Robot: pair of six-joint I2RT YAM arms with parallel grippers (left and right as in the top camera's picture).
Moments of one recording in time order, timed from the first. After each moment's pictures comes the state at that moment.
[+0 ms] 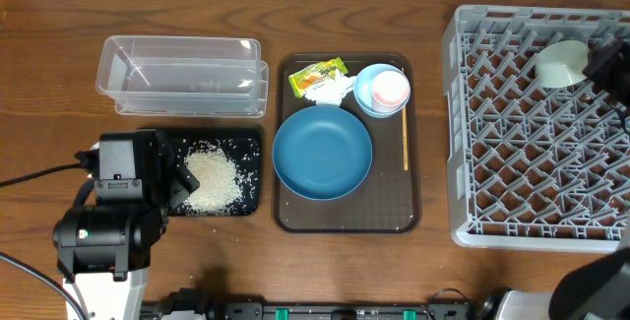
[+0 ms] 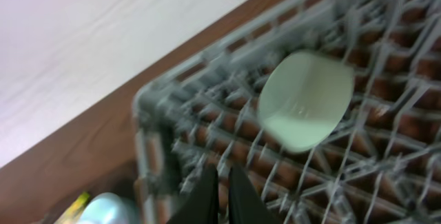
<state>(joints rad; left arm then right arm) 0.02 0.94 1.11 -1.29 -0.27 -0.65 -0.49 1.57 1.38 -0.51 -0.38 0.28</state>
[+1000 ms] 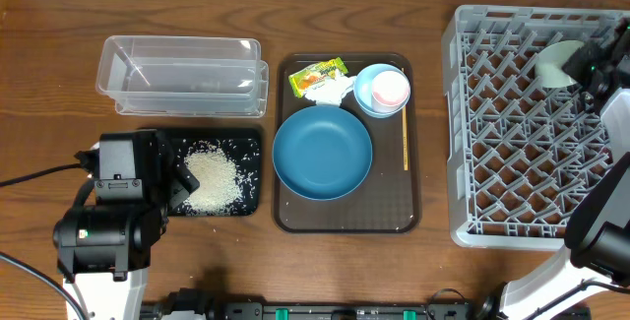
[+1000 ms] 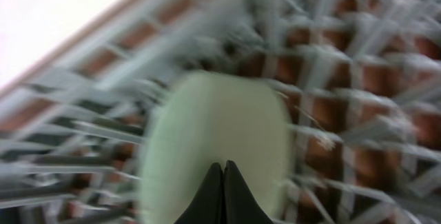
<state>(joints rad) 0.02 0.94 1.11 -1.29 -0.27 -0.65 -0.43 1.91 1.39 -0.27 -0.03 0.30</state>
